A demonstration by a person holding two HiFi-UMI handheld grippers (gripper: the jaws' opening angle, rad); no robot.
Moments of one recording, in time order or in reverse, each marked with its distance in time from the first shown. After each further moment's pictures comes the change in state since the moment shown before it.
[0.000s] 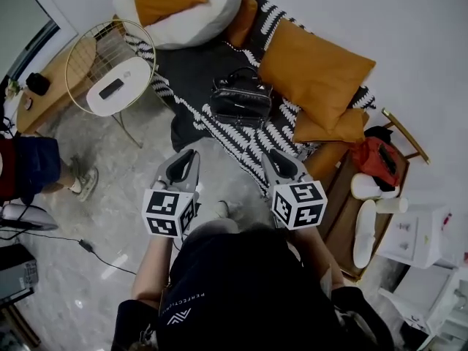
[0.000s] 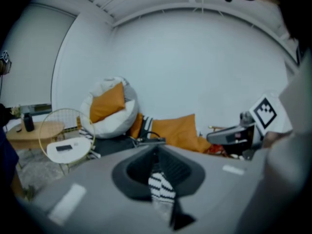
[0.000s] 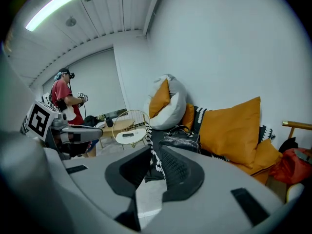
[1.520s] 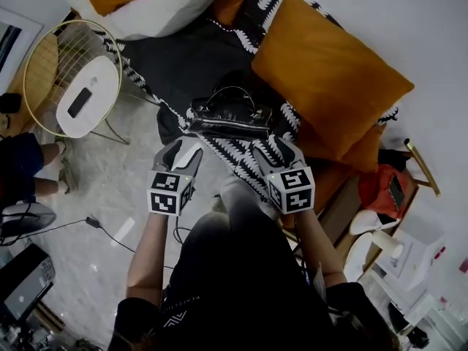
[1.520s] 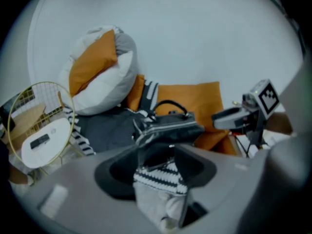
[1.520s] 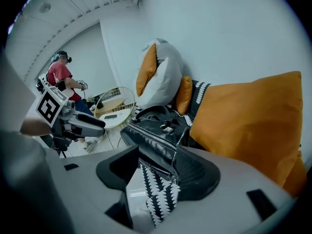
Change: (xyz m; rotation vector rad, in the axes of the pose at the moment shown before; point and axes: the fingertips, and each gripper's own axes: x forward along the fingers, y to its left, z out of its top) left arm 0.251 0.084 -0.061 -0.005 0.397 -0.068; right arm 0.206 -0.151 -0.021 -0.009 0.276 0.024
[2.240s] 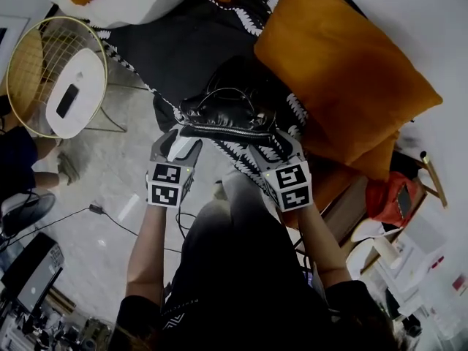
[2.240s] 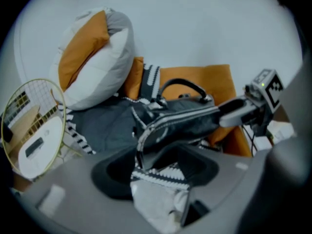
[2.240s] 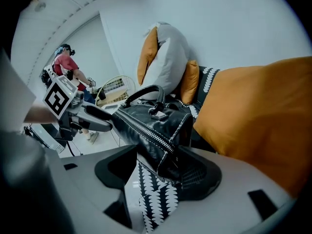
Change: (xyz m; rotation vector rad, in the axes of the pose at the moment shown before) left arm 0.073 0.027 -0.014 0.046 0.152 0.008; right arm 0.065 -0.021 -0.019 -0.037 0.117 0.074
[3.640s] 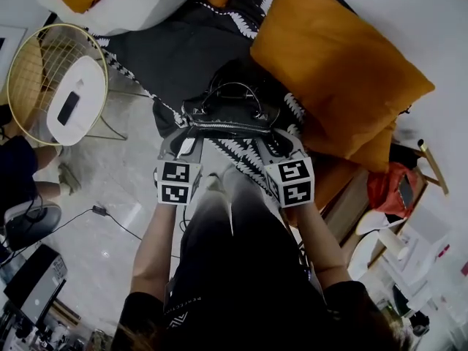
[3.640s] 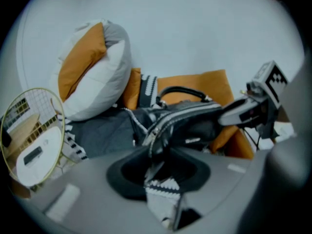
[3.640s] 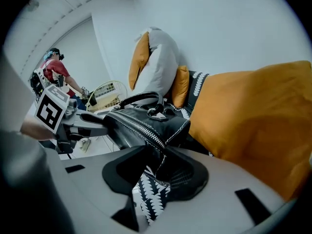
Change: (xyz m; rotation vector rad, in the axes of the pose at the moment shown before) left arm 0.000 -0.008 0.023 0.041 -0.121 0.014; right arm -0.015 -0.004 0.014 0.073 -0.043 -0.099
